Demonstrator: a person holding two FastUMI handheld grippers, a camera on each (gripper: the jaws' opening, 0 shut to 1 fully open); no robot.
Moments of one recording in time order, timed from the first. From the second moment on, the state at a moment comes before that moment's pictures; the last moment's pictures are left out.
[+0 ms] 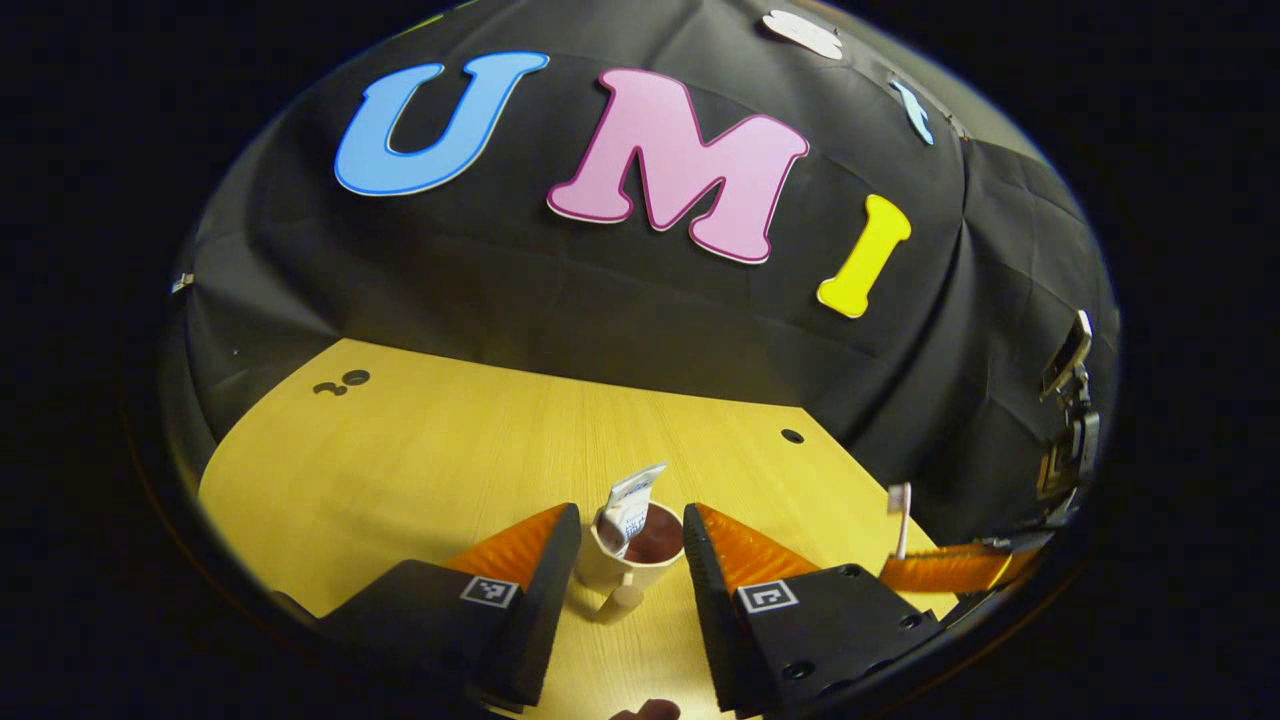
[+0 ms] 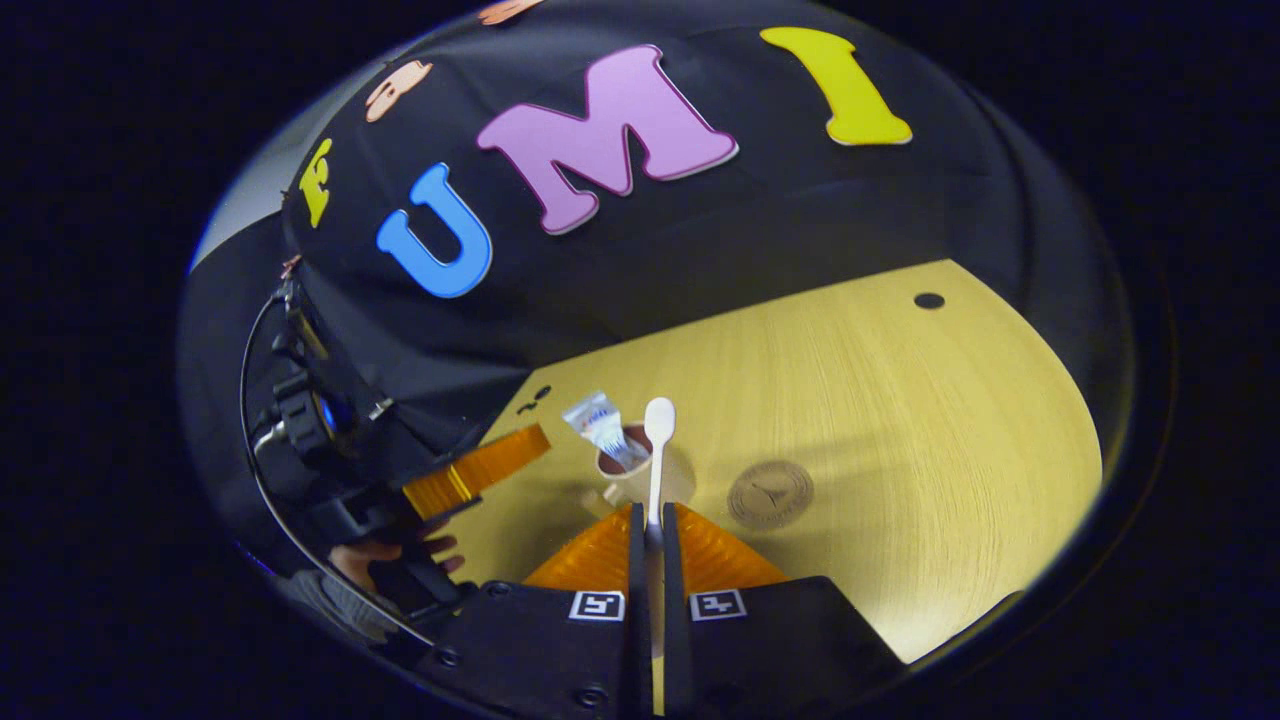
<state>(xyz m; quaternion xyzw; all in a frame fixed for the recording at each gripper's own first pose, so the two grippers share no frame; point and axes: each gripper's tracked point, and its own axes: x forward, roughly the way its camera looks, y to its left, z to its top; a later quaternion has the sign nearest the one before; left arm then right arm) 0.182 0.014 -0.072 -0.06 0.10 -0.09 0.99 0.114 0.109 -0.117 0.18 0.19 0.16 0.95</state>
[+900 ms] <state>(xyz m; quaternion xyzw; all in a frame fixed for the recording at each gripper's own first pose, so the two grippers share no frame) 0.031 0.041 -0.116 -0.09 0.16 -0.06 0.98 0.278 0.173 -0.107 0.16 0.07 0.16 0.97</state>
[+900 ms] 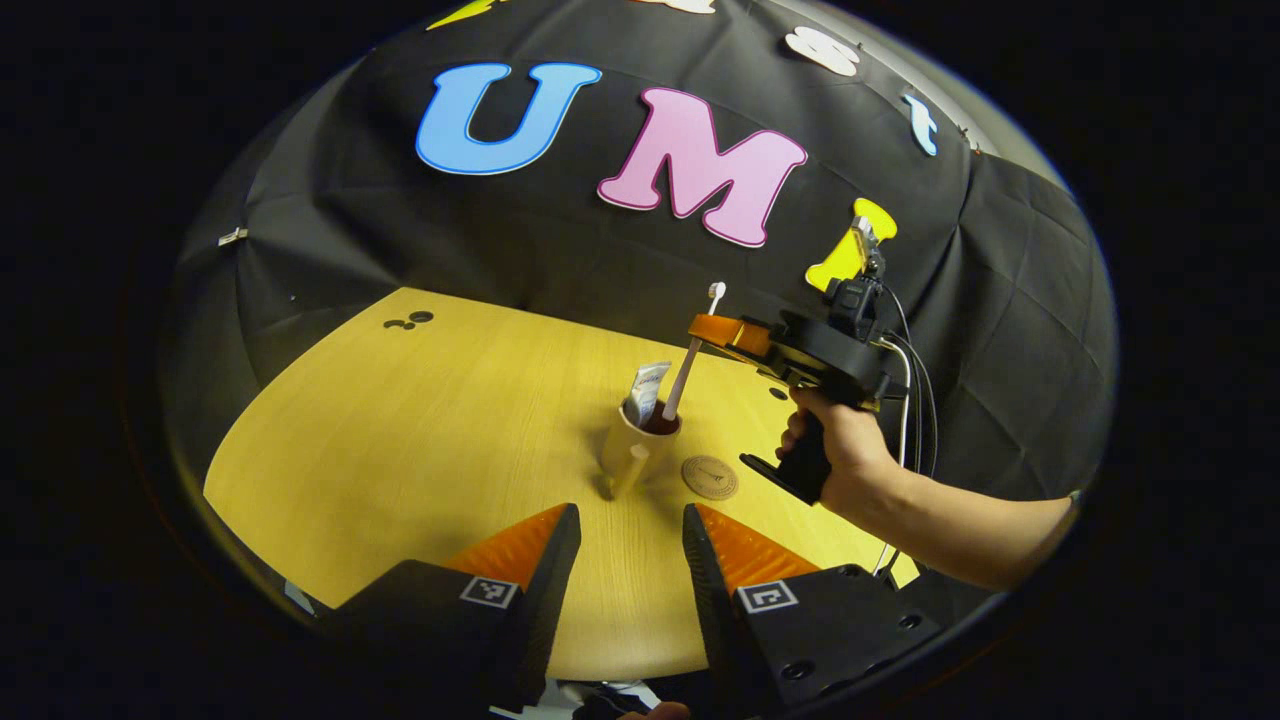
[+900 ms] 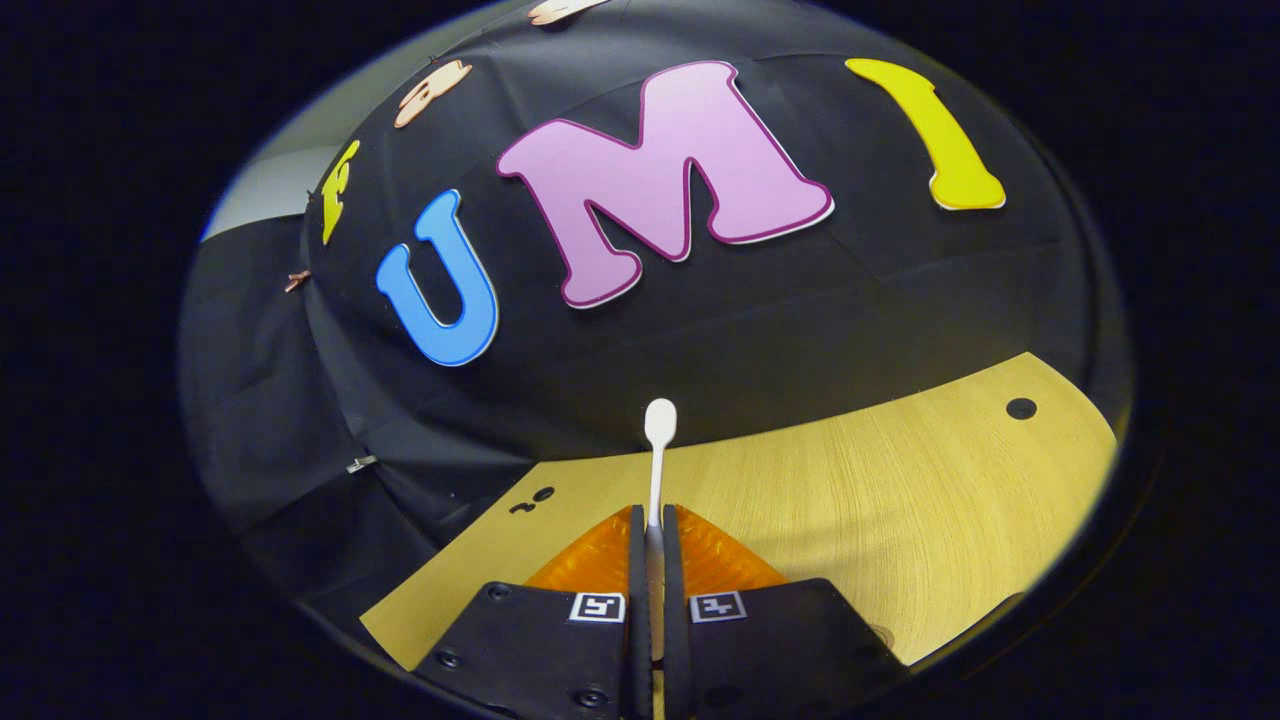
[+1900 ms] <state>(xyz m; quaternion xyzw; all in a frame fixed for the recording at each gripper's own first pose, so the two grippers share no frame) 0.019 0.027 -0.139 -0.12 0.19 -0.04 0.97 0.247 0.169 -0.184 0.16 0.15 0.15 0.96</state>
